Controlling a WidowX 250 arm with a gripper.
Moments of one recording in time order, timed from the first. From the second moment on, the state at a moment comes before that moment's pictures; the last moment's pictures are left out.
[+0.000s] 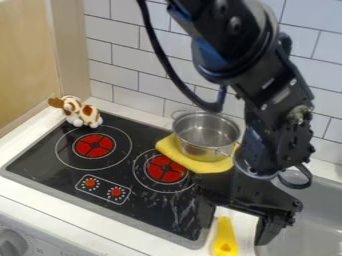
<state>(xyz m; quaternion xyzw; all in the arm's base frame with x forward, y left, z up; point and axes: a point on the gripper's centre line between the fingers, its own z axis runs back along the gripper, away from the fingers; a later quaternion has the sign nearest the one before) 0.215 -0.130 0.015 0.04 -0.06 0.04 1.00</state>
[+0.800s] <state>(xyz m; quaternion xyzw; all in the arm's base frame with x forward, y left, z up) 0.216 -0.139 -0.001 0.03 -0.04 0.03 1.00</state>
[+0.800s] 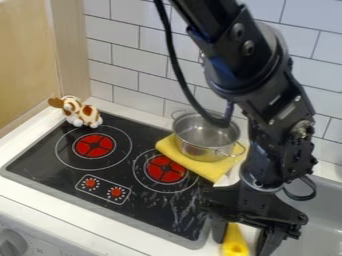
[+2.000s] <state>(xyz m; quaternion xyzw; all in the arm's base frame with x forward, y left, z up) 0.227 -0.160 0.011 0.03 -0.06 -0.01 1.00</state>
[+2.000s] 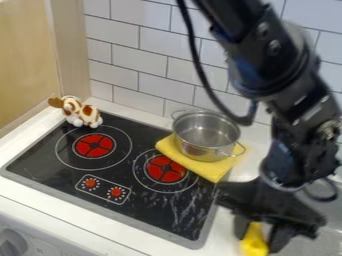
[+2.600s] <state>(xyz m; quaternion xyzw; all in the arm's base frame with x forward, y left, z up) 0.222 -0.196 0.013 0.00 -0.06 -0.06 1.00</state>
